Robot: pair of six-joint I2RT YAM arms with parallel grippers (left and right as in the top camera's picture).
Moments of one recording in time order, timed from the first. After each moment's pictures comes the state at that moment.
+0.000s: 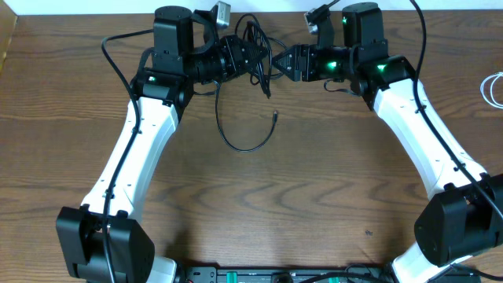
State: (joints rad) left arm -0.20 1.64 1.43 -0.30 0.84 -0.70; right arm 0.30 1.79 1.55 -0.43 -0.70 0.37
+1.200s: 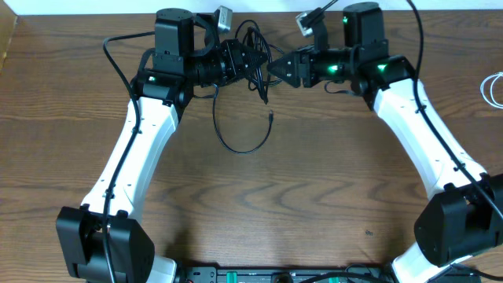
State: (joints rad) left arm -0.20 1.64 1.43 -0.35 0.85 -0.67; right arm 0.31 1.78 1.55 -0.43 -0.81 0.25
